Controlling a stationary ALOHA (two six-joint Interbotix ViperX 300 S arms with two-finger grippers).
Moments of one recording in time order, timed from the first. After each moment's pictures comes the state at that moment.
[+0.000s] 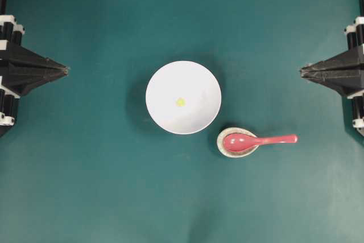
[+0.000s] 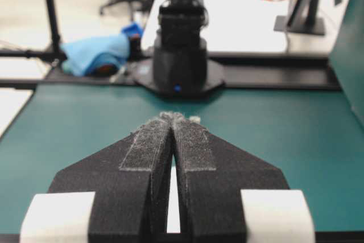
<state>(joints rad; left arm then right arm) 0.00 -0.97 1.18 0.00 -0.29 0.00 0.00 -0.96 1.17 0.00 -0.30 0.00</state>
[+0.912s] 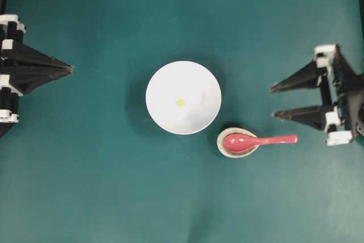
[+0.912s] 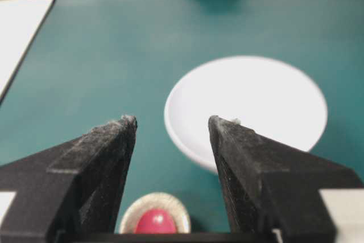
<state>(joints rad) 0.03 -0.97 1.17 0.02 -0.19 0.01 0.08 -0.68 1.19 0.03 -0.32 0.13</state>
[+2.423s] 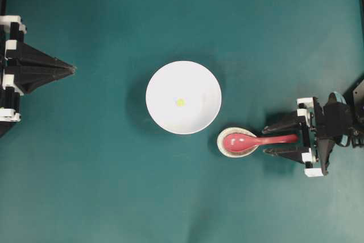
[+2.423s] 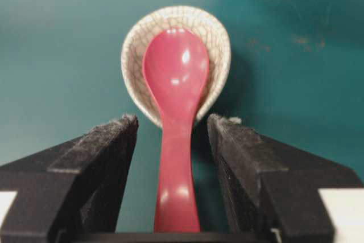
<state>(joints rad) 0.04 -0.96 1.17 0.02 -0.12 0.01 0.51 0.18 1.36 0.48 -1.20 0.13</state>
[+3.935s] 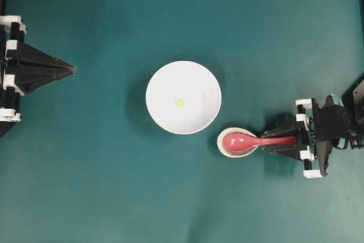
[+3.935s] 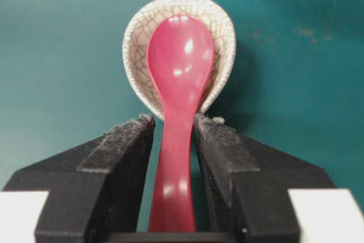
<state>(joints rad) 0.04 -0.96 1.17 0.02 -0.12 0.01 0.51 0.17 1.35 0.48 -1.18 0.11</state>
